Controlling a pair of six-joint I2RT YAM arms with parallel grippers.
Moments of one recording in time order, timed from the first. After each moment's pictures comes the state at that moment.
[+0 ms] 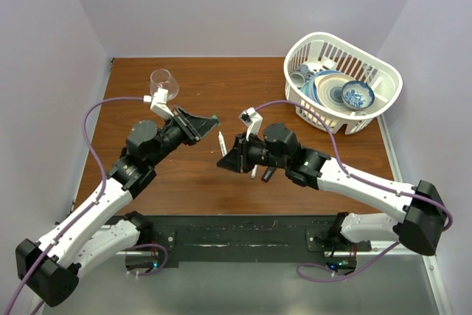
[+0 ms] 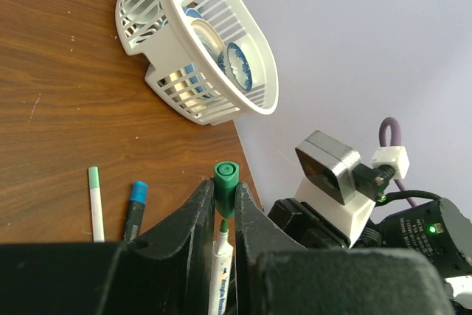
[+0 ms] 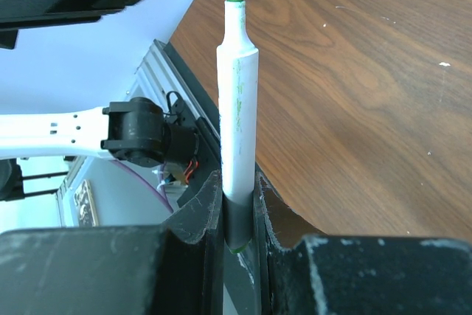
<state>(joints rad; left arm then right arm) -0.56 0.84 0.72 0.09 0.13 -0.98 0.96 1.22 0.88 0.00 -0.23 0.67</state>
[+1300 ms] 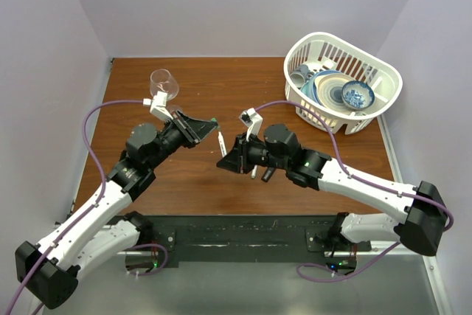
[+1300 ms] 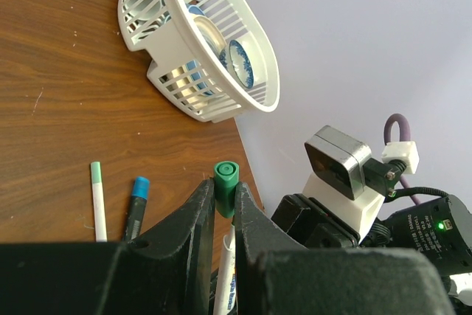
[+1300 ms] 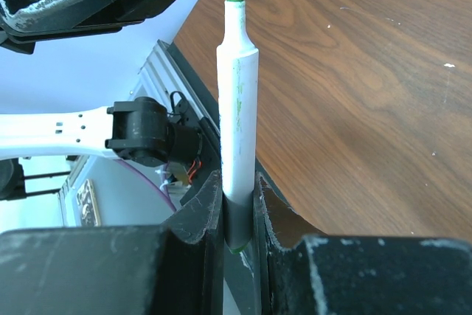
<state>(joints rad) -0.56 0.82 0.68 0.09 0.13 -0.99 0.97 1.21 0.88 0.00 -0.22 0.67</state>
